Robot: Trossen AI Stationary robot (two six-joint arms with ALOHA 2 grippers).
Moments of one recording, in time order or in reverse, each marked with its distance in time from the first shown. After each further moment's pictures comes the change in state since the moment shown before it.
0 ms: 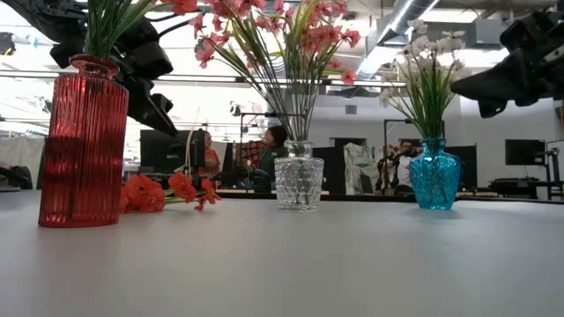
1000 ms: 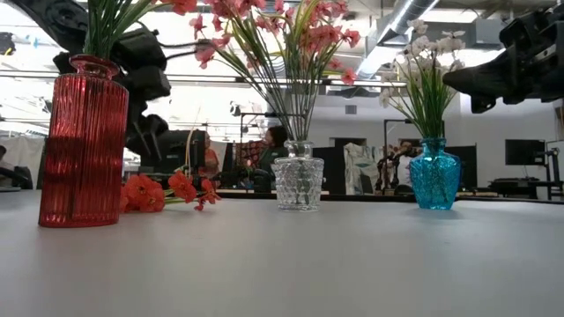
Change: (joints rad) left arm 0.000 0.126 0.000 -0.118 0.000 0.088; right arm -0.131 0.000 -0.065 0.171 -0.134 -0.076
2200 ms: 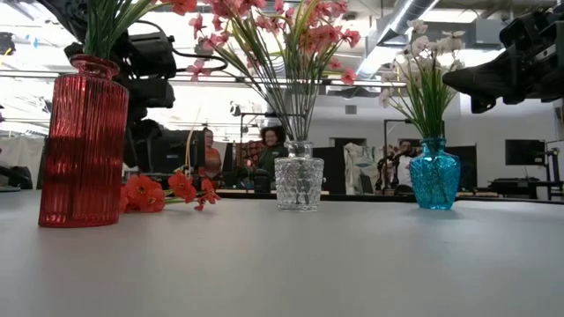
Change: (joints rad) left arm -0.048 0.092 0.101 -0.181 -0.131 -0.040; right arm 0.000 0.000 -0.002 -0.001 0.002 0.002
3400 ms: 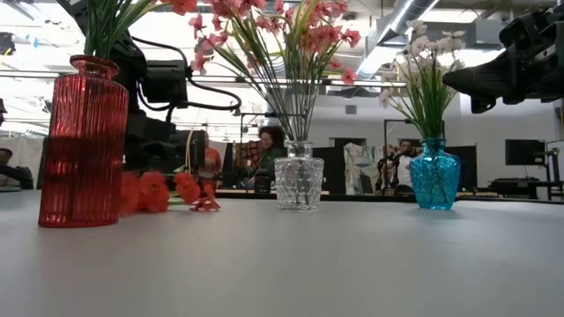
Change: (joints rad) left arm -0.122 0.265 0.003 0.033 -0.203 0.278; right arm 0.000 0.000 0.000 0.000 0.000 0.000
